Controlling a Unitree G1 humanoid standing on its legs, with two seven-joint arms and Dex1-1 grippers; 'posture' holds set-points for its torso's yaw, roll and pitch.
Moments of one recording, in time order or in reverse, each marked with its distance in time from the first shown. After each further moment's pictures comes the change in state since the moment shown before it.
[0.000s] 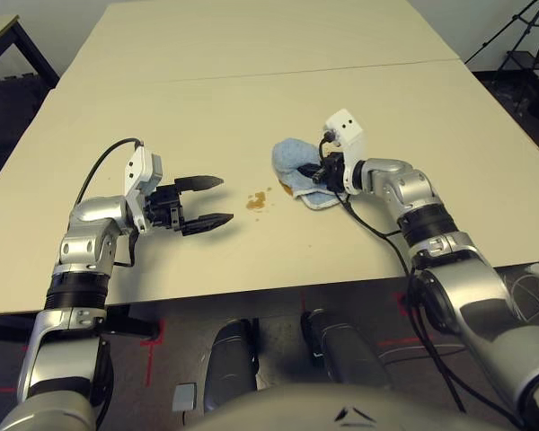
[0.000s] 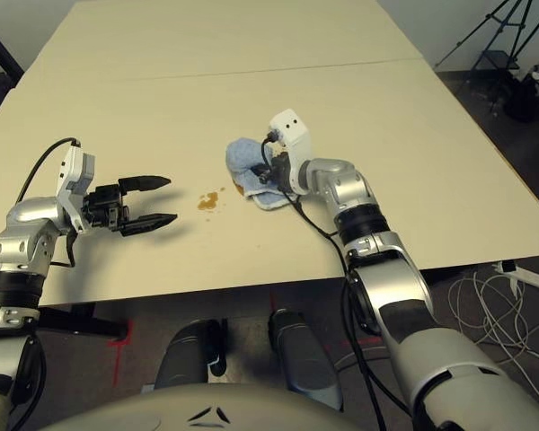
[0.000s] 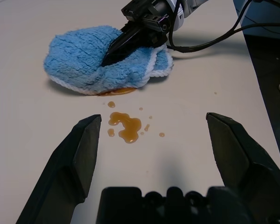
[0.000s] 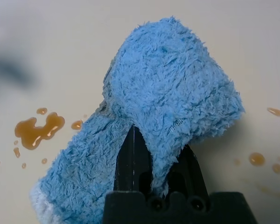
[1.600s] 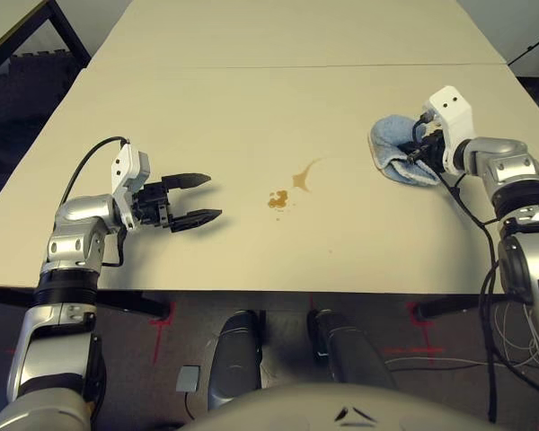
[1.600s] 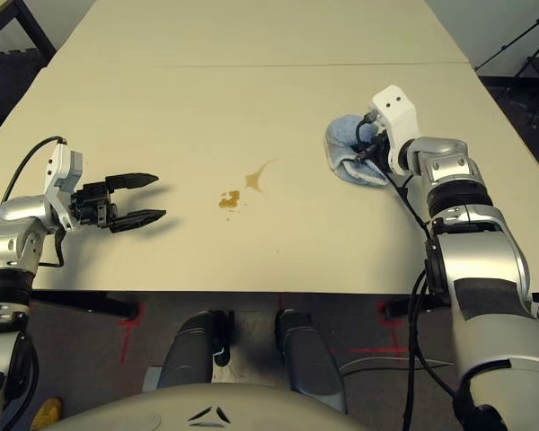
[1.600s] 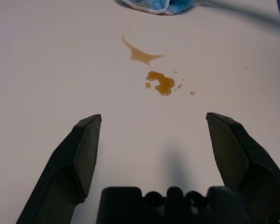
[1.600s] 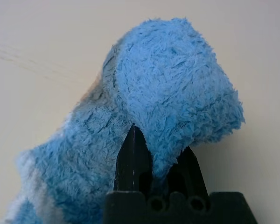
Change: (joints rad) left arm -0.043 0.045 0.015 0.121 0.008 -0.048 -0.023; right arm -0.084 -0.462 -0.097 0.269 -0.017 -0.138 0.099
